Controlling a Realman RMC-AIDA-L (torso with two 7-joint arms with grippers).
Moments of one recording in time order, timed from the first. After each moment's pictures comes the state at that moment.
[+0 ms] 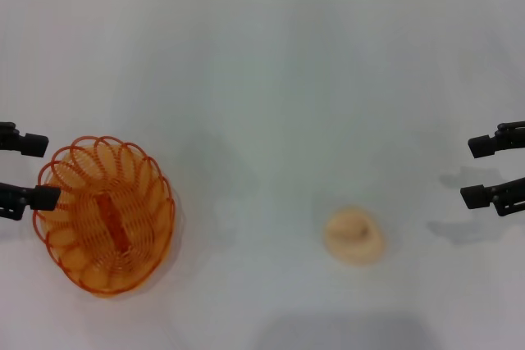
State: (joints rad) left arm -0.37 -1.83 0.78 1.15 2.02 1.99 -1.81; right arm 0.40 1.97 -0.92 -1.26 -2.02 -1.84 1.86
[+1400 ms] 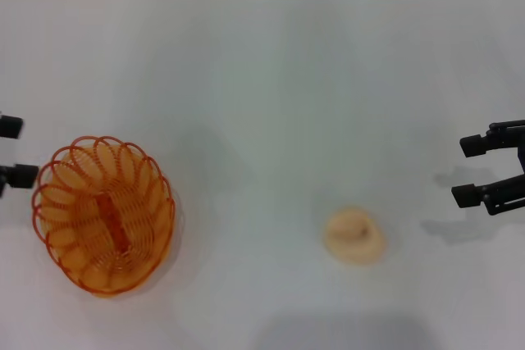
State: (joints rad) left arm -0.39 -1.82 0.73 1.16 2.07 1.98 -1.81; right arm 0.40 1.99 -0.93 -1.26 -2.02 -1.82 1.86
